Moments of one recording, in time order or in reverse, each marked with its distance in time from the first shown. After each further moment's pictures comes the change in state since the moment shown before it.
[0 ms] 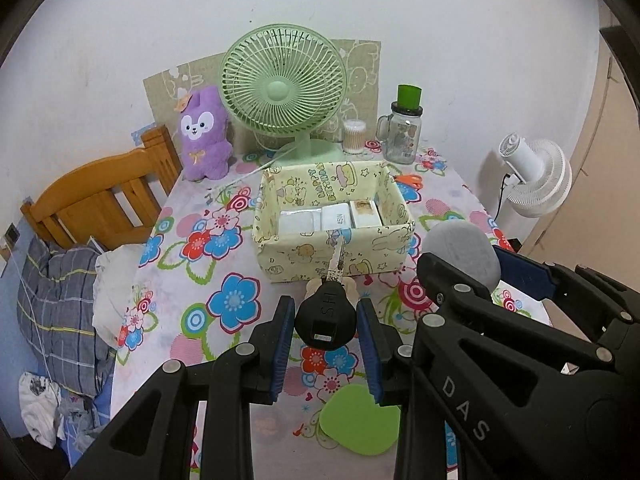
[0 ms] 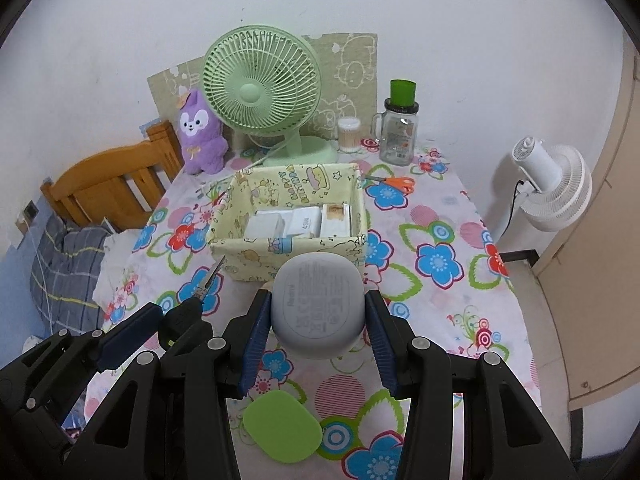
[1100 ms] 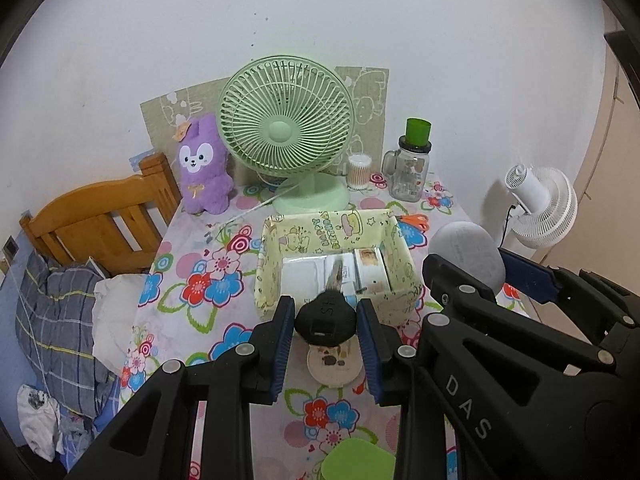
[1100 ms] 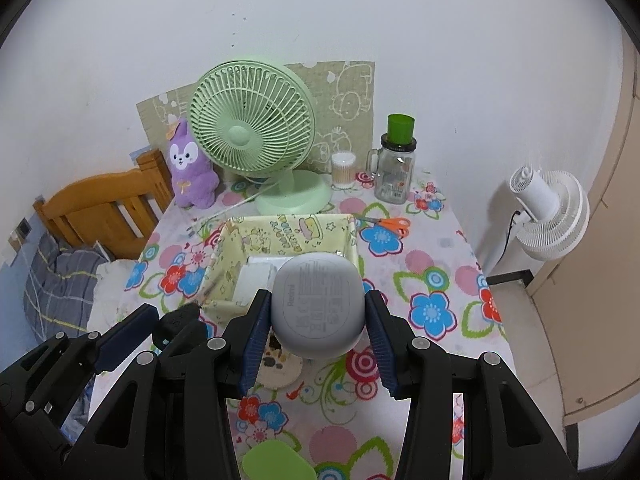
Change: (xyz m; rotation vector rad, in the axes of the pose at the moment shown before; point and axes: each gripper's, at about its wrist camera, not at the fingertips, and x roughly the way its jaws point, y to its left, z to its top) left arm 0.013 0.004 0.055 -0.014 -0.057 0.001; right arm 0.010 -0.001 0.057 -0.004 -0.055 -0.027
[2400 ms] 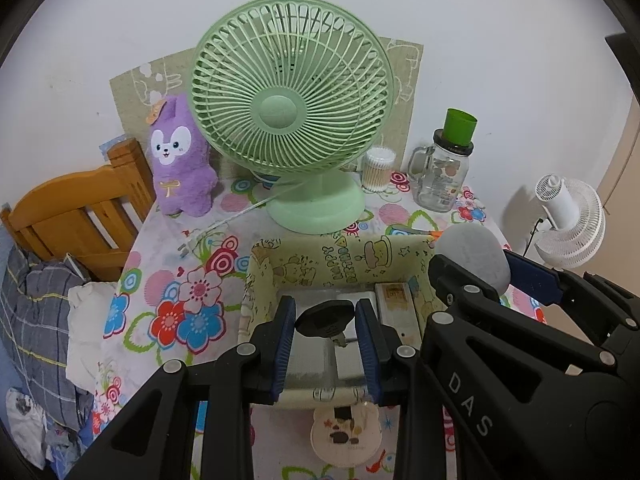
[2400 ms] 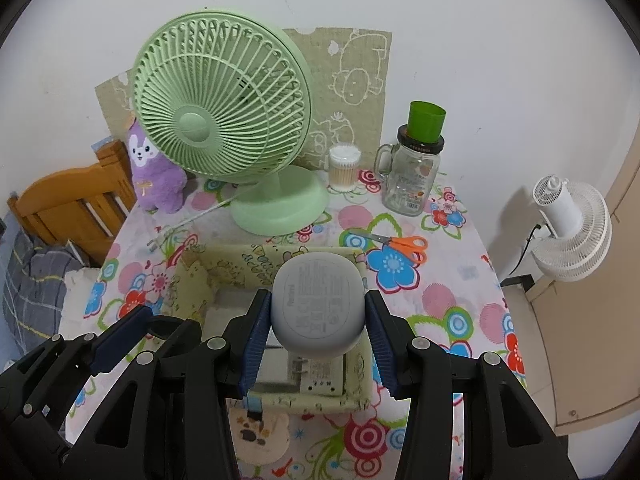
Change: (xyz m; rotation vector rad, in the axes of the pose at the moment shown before) left arm 0.114 0.018 0.053 -0.043 0.067 -0.015; right arm 0.121 0.003 0.058 -0.020 0.074 -0.044
